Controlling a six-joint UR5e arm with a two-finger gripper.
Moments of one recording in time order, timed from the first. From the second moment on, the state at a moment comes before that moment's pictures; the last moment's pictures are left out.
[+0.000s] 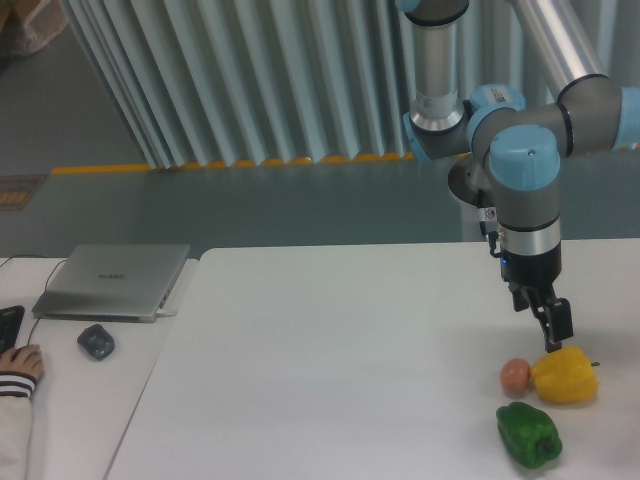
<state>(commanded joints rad) 2.36 -1.85 -1.57 -1.16 1.62 1.39</state>
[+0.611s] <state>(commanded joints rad) 2.34 -1.86 -1.60 -1.12 1.62 1.38</state>
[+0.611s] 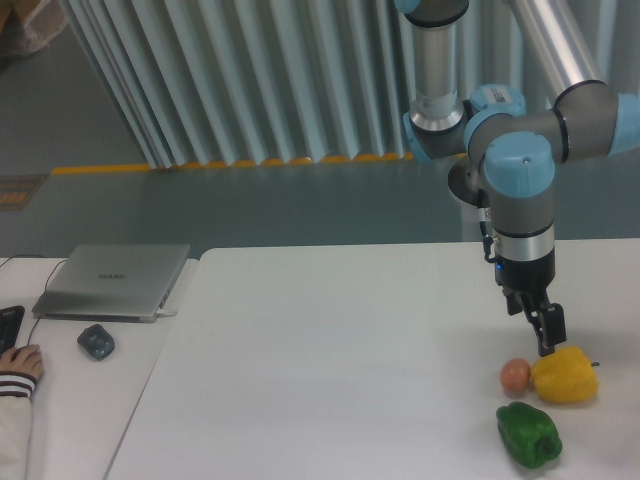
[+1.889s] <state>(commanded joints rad) 2.35 -1.91 -1.56 -1.05 1.81 1.60</state>
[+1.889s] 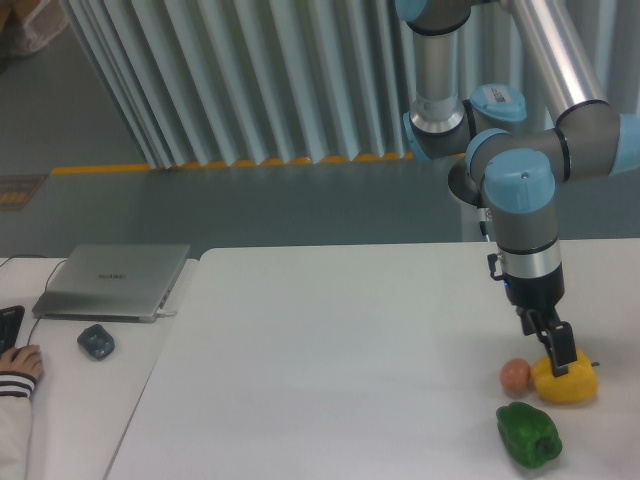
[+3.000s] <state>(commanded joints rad) 2.35 -1.99 -1.62 -1.05 1.83 1.59</state>
